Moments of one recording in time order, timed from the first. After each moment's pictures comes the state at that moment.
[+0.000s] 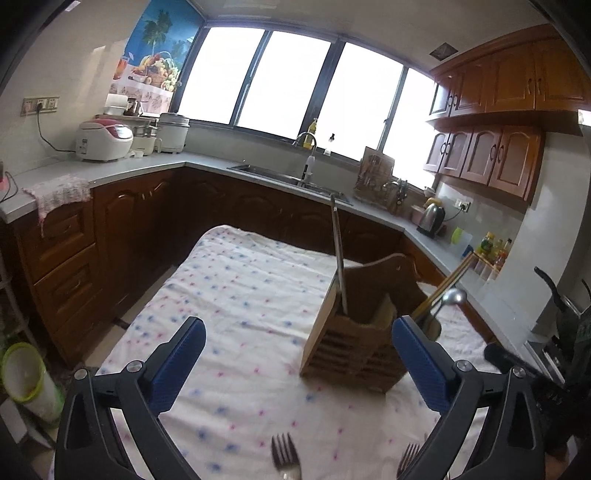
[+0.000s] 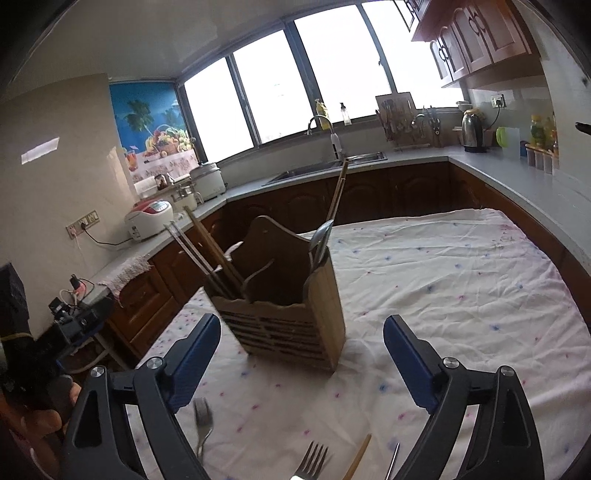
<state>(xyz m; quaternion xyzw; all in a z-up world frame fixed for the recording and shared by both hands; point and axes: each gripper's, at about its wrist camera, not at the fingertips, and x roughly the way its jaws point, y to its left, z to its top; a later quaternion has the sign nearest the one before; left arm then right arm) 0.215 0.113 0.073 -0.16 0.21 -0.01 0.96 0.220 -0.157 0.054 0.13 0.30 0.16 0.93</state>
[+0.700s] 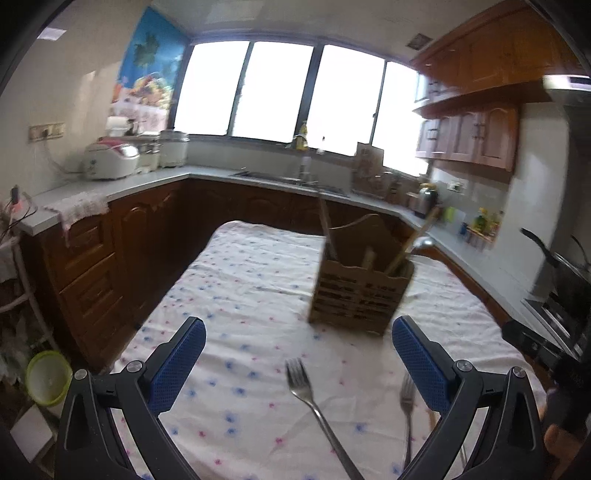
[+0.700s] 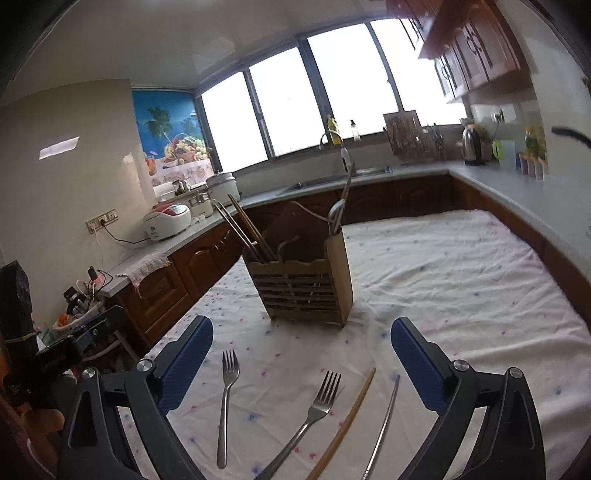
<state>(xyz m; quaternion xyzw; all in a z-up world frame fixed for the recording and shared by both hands) 0.099 0.094 0.079 -0.10 0.20 -0.01 0.97 0.120 -0.165 0.064 0.11 0.26 0.18 0.94</state>
